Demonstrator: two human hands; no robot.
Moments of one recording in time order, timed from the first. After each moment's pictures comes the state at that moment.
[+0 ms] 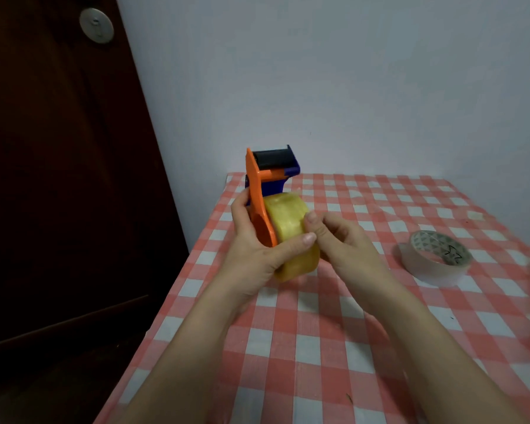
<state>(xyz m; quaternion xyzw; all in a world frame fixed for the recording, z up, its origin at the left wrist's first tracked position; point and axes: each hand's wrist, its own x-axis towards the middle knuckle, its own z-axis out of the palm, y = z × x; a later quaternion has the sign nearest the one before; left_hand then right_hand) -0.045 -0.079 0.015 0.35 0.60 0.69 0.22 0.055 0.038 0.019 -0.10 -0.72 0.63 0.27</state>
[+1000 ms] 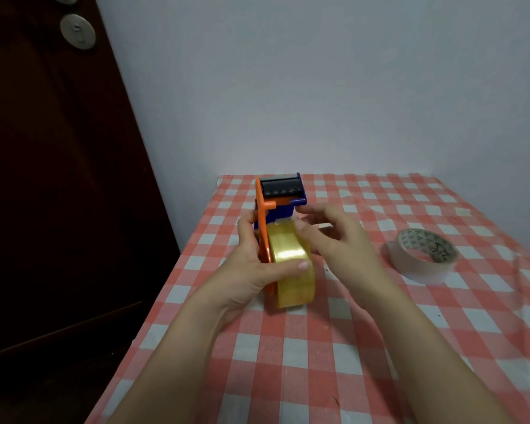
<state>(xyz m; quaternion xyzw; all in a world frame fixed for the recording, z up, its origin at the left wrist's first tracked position) -0.047 -0.075 0.008 0.35 0.61 0.63 0.33 0.060 0.050 0.021 -0.16 -0.73 0.58 0.33</state>
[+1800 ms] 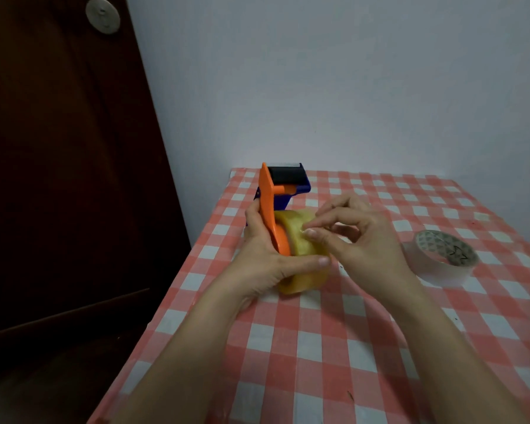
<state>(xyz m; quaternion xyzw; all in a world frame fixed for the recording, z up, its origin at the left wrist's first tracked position) -0.055 -0.072 0.000 0.35 0.67 0.60 0.26 0.064 0.050 0.023 -0.07 -0.80 0.47 0.36</state>
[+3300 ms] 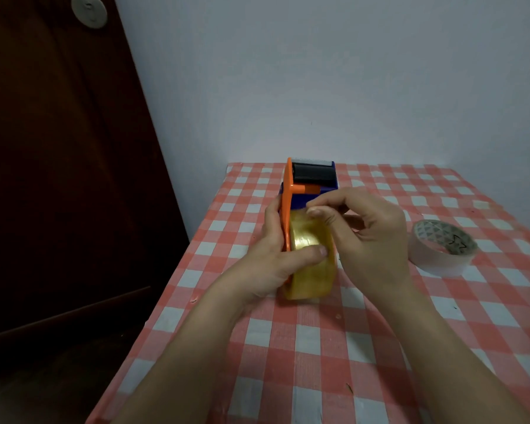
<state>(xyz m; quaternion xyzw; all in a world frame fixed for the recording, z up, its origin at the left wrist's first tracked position) -0.042 -0.071 0.004 0.39 0.63 0.58 0.34 0.061 0.040 0.024 0.01 -0.78 0.30 0.55</state>
